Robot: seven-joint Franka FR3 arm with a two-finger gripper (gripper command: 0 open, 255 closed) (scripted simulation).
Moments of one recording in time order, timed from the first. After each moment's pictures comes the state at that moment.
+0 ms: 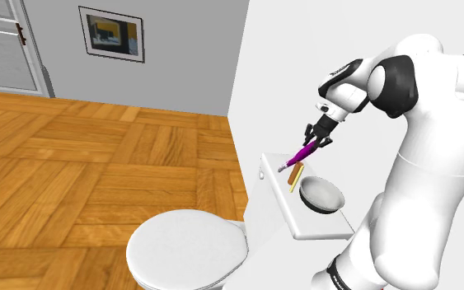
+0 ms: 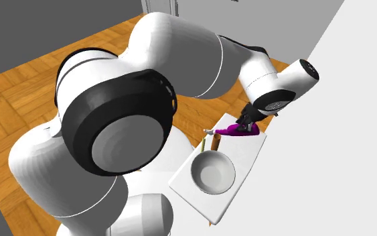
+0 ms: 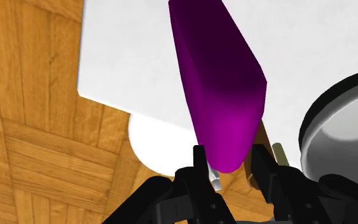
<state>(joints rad) 0.22 0.23 -1.19 -2.07 0.54 1.95 -2.55</state>
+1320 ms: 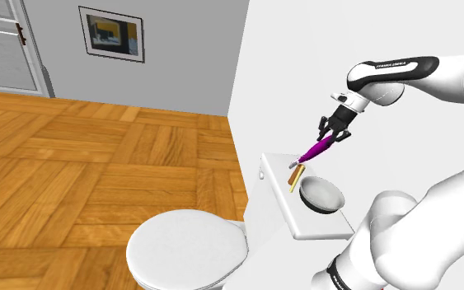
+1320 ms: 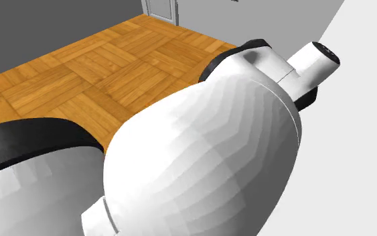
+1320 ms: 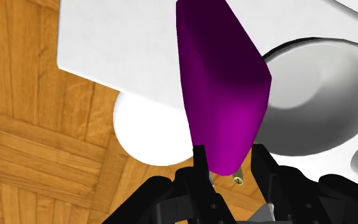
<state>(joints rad) 0.22 -0.34 -1.10 -2.17 -0.02 1.90 -2.17</state>
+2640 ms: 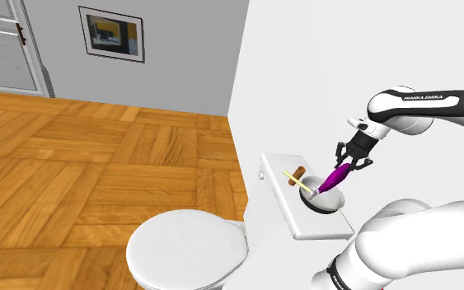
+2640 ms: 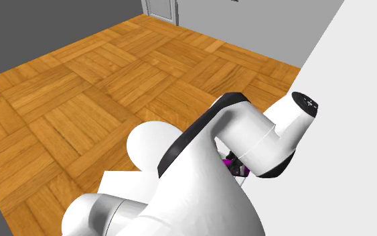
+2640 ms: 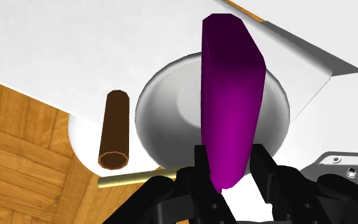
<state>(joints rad) -0.20 -0.61 -0.85 -2.54 -0.27 1.95 -2.23</state>
